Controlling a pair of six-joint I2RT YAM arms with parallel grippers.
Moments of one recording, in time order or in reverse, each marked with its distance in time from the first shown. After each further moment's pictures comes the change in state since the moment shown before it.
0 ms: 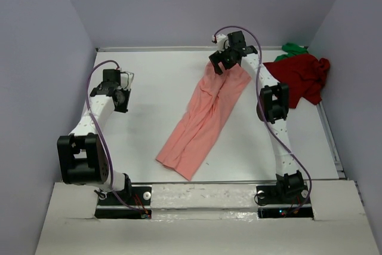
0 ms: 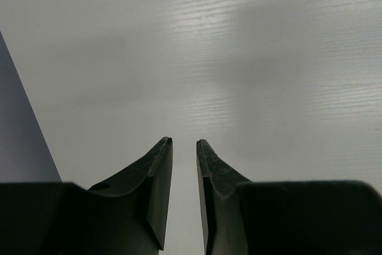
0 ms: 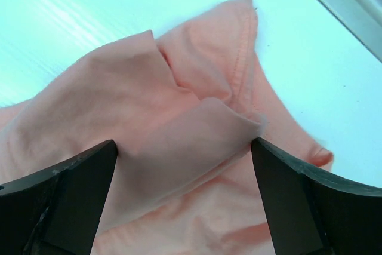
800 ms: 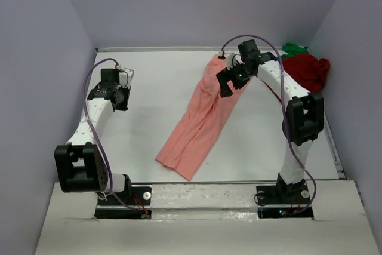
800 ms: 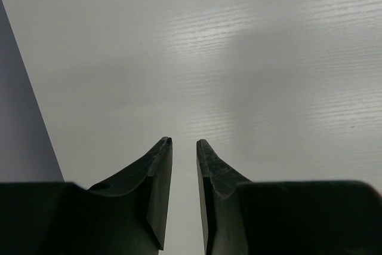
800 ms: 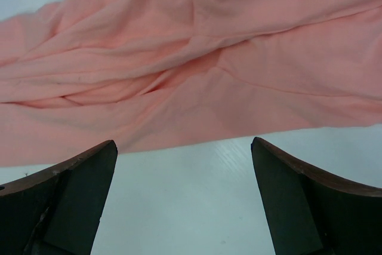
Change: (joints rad) left arm -0.011 -0.072 0.005 0.002 0.025 0.000; right arm 0.027 -0.679 -0.745 -0.131 -0.195 0.027
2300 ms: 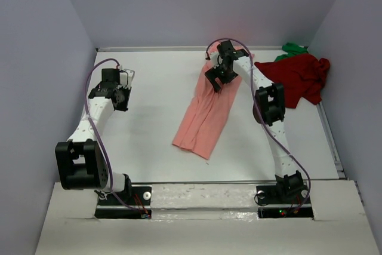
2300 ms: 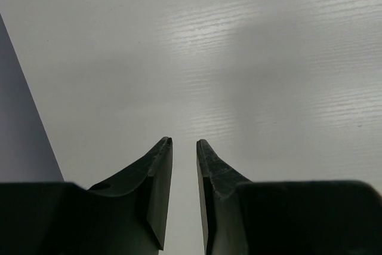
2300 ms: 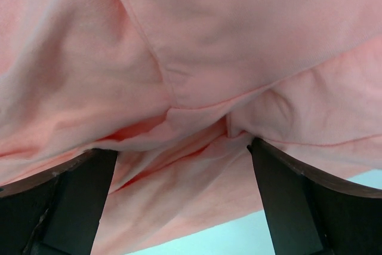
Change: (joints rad) left arm 0.000 0.021 0.000 0.004 -0.009 0.019; right arm 0.055 0.624 0.629 -0.149 0.343 0.000
